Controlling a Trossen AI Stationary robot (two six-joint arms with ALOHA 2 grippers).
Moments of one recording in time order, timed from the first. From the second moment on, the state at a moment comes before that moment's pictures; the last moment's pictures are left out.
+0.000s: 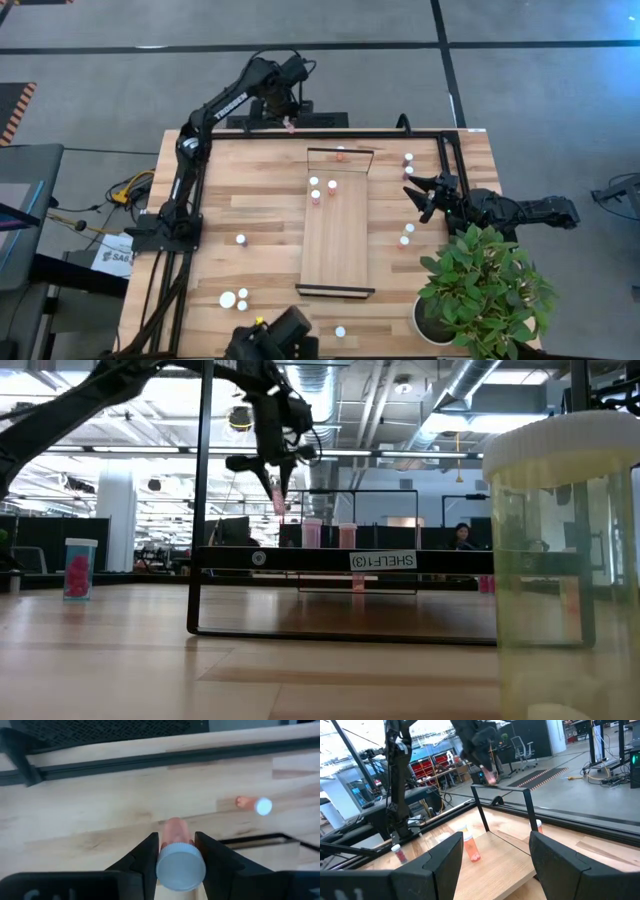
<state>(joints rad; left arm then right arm) 0.71 2.17 2.35 -1.51 0.00 -0.75 0.05 0.02 0.03 0.04 0.60 0.31</state>
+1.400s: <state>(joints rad) 0.06 2.13 2.35 -1.55 -0.17 -1.15 0.05 0.02 0.03 0.04 0.60 0.31</state>
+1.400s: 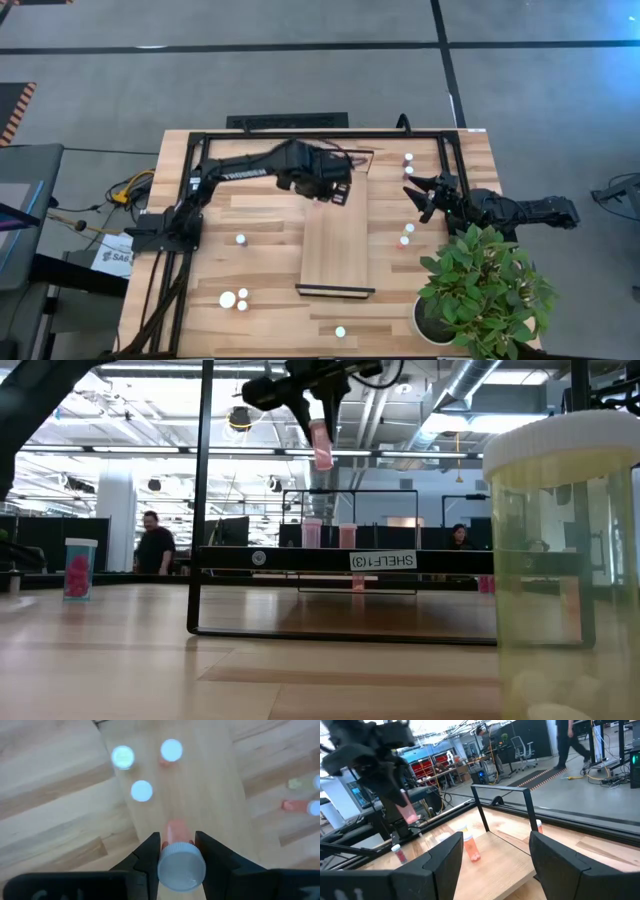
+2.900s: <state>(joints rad) 0.05 2.36 2.24 -1.33 -0.19 -0.95 0.05 0.02 0.03 0.04 0.60 0.31</state>
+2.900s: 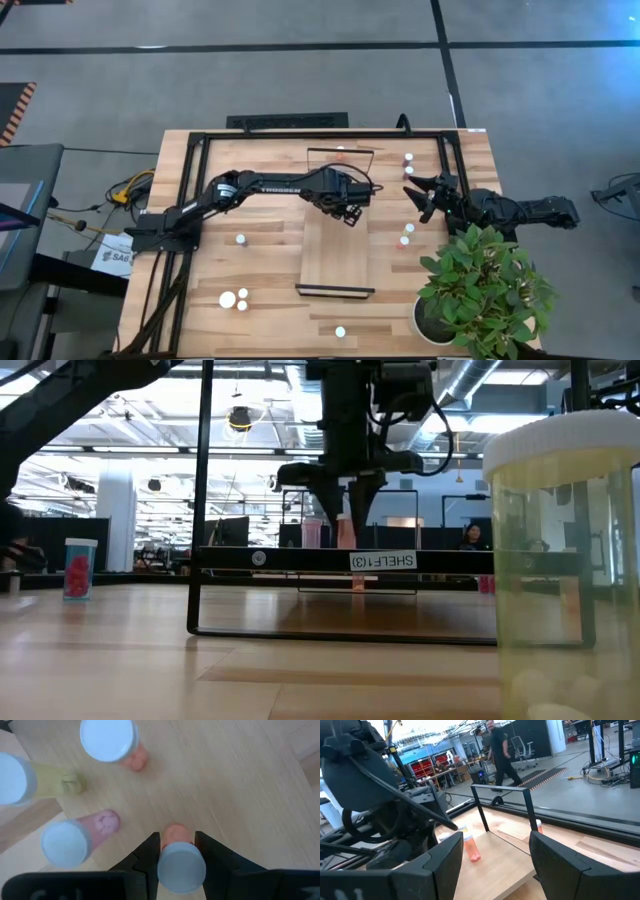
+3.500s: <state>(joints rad) 0.10 2.36 2.24 -1.32 -0.19 -0.93 0.05 0.02 0.03 0.04 0.60 0.31</state>
